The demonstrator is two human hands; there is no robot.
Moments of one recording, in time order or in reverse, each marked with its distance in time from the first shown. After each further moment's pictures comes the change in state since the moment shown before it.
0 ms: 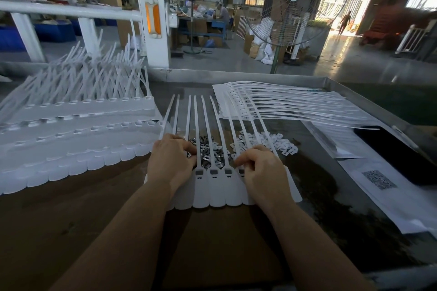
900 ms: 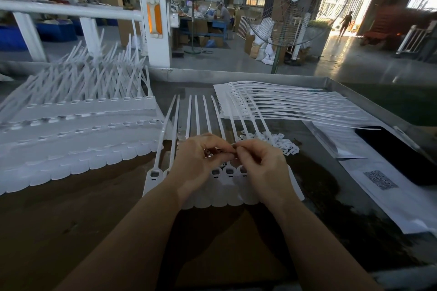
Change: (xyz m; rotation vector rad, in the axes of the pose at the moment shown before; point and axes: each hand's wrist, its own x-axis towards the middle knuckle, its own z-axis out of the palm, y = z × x) left_hand -0.016 0.033 -0.003 -0.558 -0.127 0.381; right_hand 0.004 -0.005 -0.006 0.502 -0.017 0.020
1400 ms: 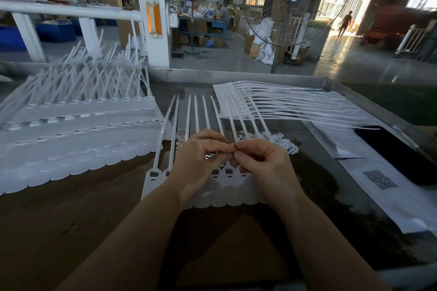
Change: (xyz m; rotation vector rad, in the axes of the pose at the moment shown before) left_hand 0.001 -0.005 0.002 0.077 0.025 0.053; right_hand -0.001 -0.005 -0.008 0.362 -0.070 0.197
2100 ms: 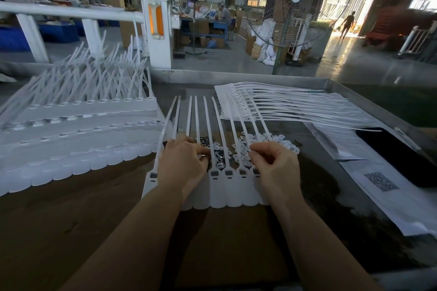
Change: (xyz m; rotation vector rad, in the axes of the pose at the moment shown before) left_hand -0.001 -0.020 -0.005 0.565 0.048 -0.347; right_hand 0.004 0.013 -0.003 -0.390 0.315 -0.081
